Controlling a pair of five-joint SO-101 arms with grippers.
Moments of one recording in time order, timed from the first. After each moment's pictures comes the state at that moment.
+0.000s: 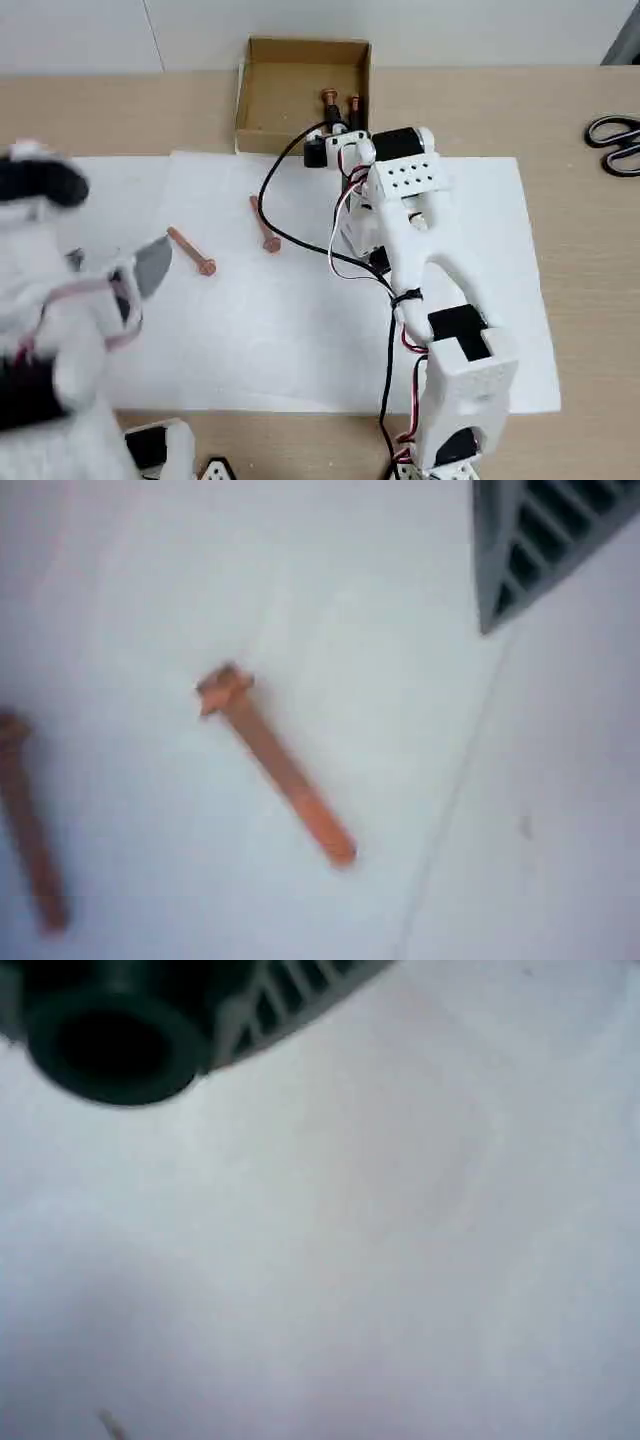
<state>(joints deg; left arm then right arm) -18.5 -50.3 17.5 93.4 3.1 -17.8 20.6 -18.5 98.2 13.3</state>
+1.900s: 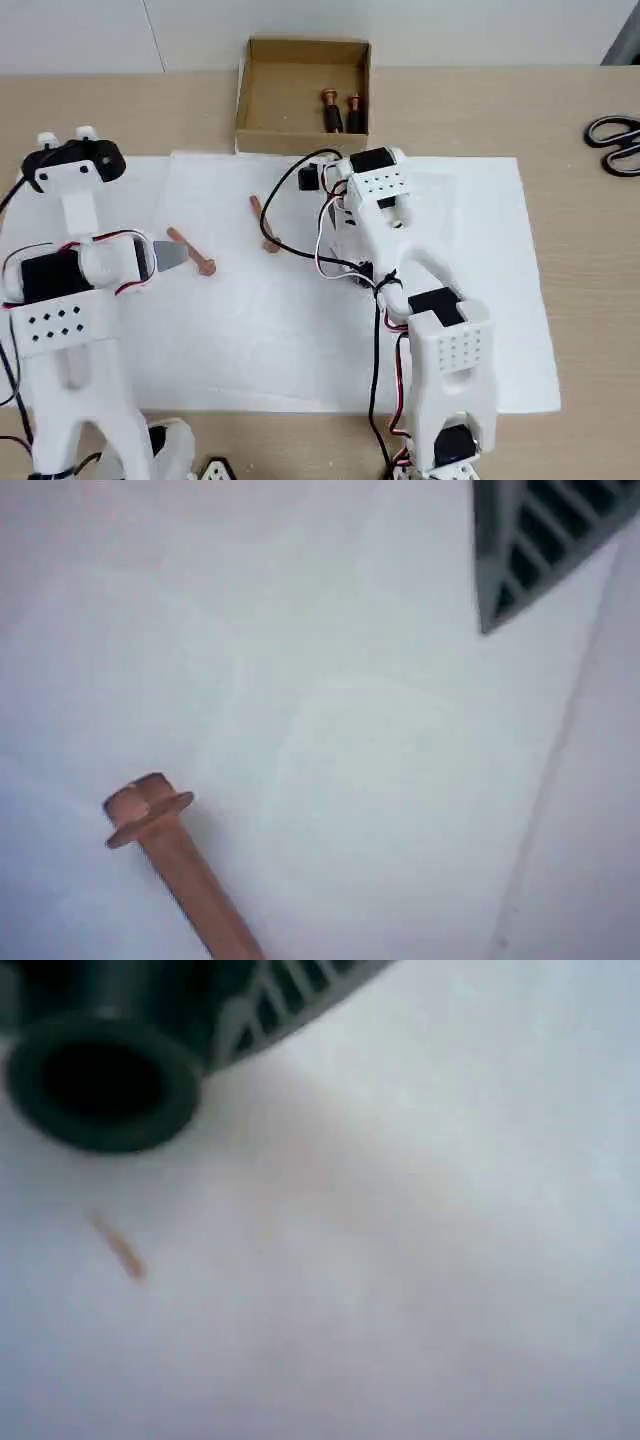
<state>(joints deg) -18.4 -33.5 27.6 84.2 3.1 -19.9 33.5 -18.6 93.1 10.8</state>
